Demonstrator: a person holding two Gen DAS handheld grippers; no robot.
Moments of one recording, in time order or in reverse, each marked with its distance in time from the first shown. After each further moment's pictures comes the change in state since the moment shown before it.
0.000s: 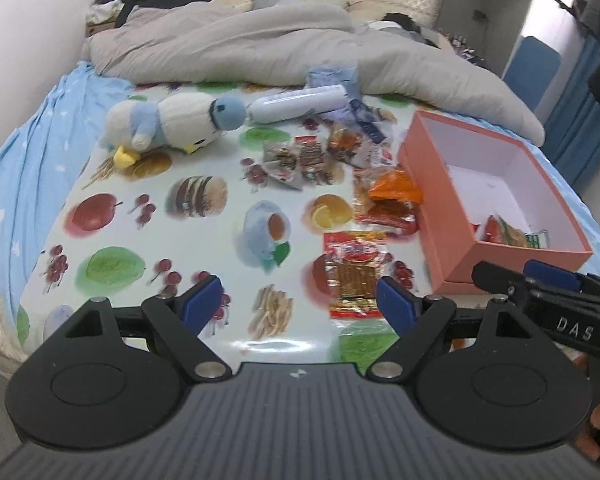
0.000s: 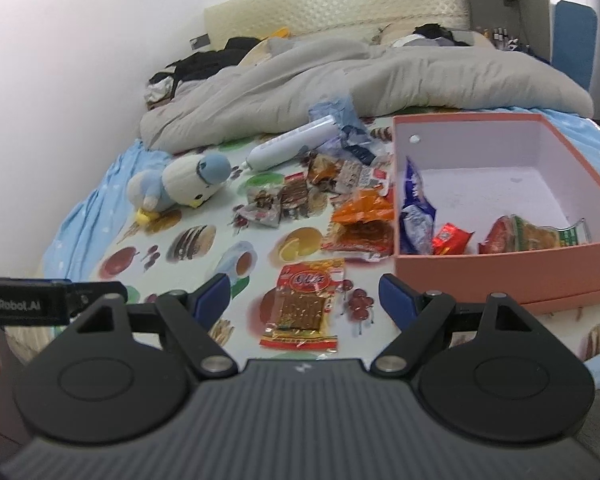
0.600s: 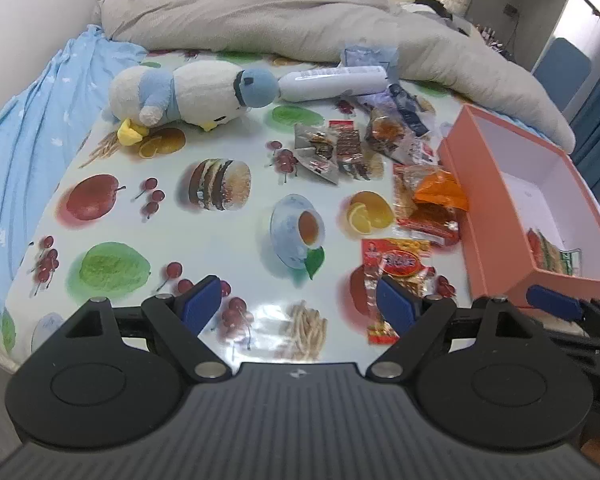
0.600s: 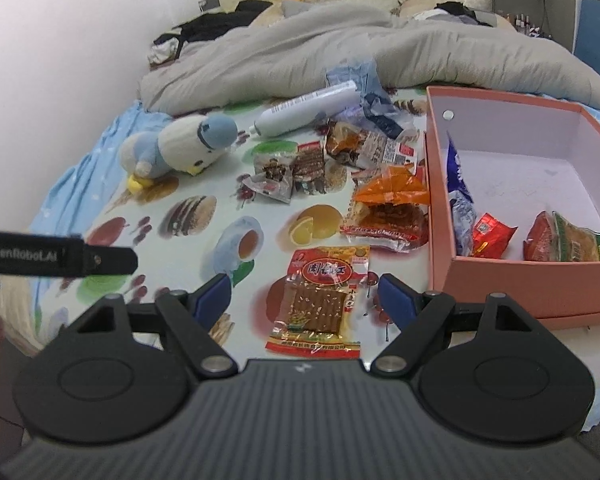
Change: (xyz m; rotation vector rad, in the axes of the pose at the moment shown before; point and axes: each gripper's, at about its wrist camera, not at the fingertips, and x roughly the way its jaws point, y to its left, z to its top) left arm 0.080 0.040 0.034 -0.068 0.082 0.016; right arm 0.068 0.022 0.006 -0.053 0.098 -0.013
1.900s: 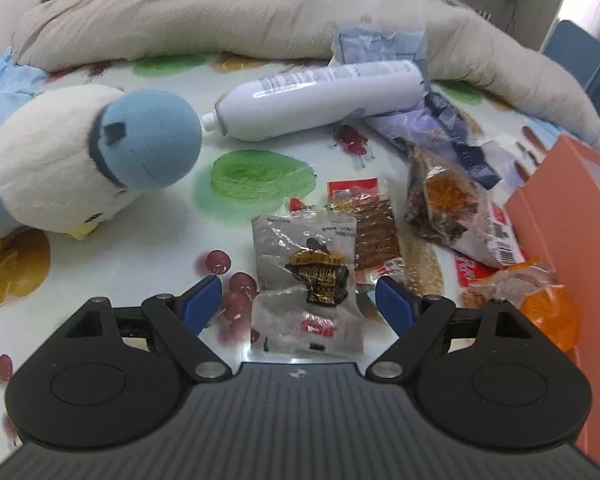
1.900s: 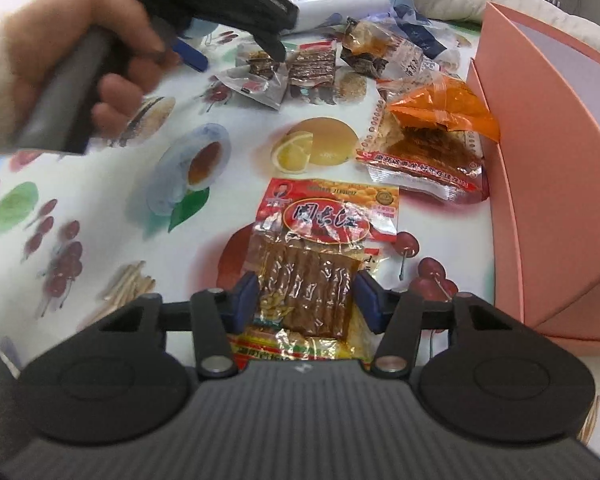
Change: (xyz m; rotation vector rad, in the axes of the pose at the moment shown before) left arm 0.271 -0.018 0.145 0.080 -0.001 -0.044; right arm 0.141 0.006 -0.032 -0.126 0.168 -0.057
